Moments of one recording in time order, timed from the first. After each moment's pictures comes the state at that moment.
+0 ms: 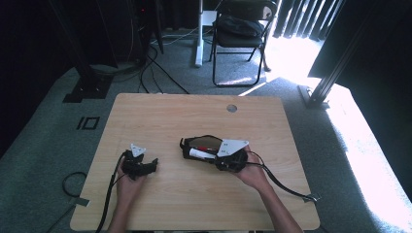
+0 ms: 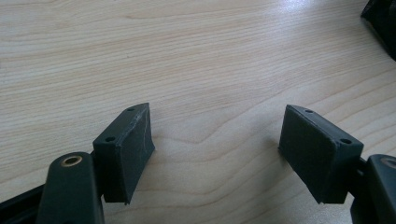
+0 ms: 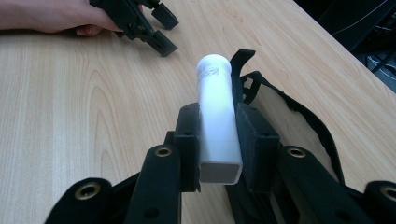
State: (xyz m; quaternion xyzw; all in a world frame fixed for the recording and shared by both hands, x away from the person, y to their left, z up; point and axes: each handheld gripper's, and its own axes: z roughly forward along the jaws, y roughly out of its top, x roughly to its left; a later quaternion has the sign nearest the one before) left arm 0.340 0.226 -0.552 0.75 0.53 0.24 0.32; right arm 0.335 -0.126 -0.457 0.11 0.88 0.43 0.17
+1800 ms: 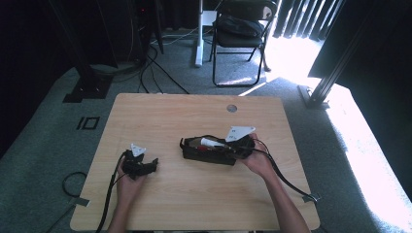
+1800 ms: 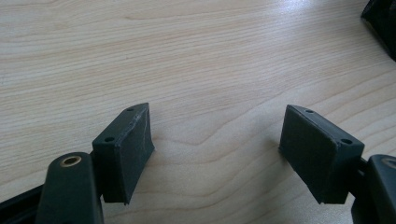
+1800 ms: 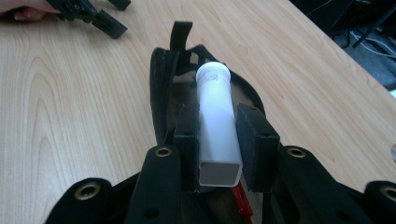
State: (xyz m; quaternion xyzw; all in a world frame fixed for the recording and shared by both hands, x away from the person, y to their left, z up) left arm 0.341 0.225 -0.552 0.75 0.53 0.24 0.32; right arm 0.378 -0.152 -0.457 0.16 0.88 0.41 0.17
